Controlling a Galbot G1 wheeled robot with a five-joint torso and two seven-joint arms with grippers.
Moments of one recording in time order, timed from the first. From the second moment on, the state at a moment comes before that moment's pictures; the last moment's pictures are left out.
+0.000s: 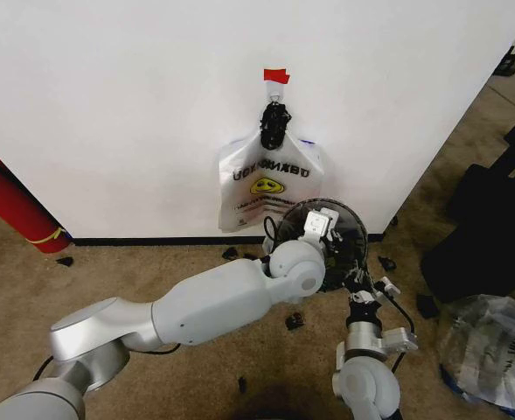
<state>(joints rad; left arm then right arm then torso) 0.20 -1.36 0.70 -1.59 -1.20 0.46 -0.82 -1.46 1.61 0.44 1.98 0.61 0.21 0.17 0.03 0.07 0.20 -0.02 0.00</state>
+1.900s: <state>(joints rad) 0.21 -1.45 0.77 -1.35 -1.15 0.53 -0.79 -1.53 1.61 0.41 2.02 0.50 0.27 0.05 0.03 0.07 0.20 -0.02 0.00</state>
